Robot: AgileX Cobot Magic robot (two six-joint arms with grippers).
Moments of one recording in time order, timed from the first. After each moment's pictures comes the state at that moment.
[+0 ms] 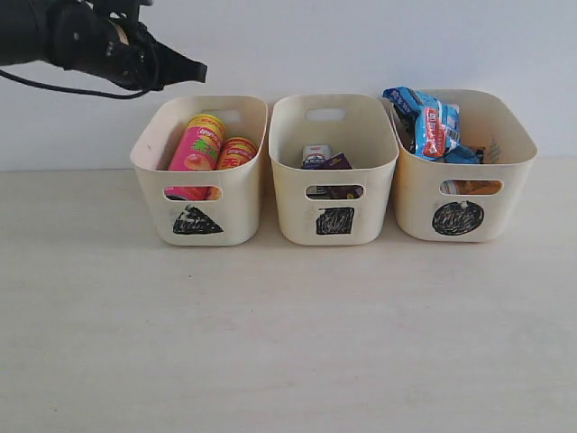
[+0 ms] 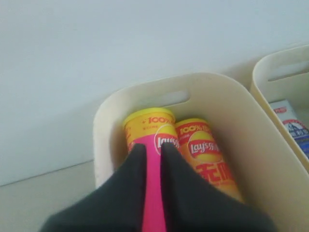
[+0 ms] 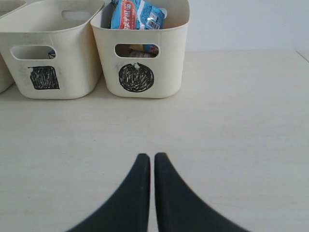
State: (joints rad) left arm -0.29 2.01 -1.71 0.23 0.34 -0.15; right arm 0.07 0.00 -0.01 0.03 0.33 -0.02
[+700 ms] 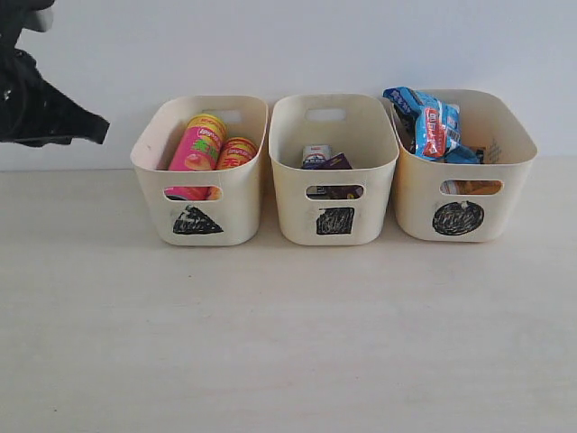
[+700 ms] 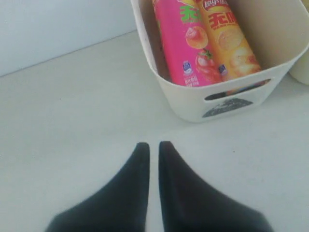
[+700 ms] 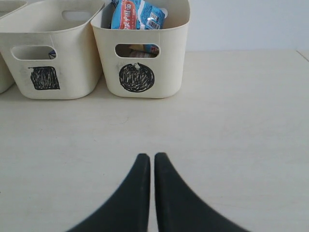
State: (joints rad) left arm -0.29 1.46 -1.16 0.28 0.59 -0.12; right arm 0.07 0.00 -0.01 0.04 0.33 -0.02
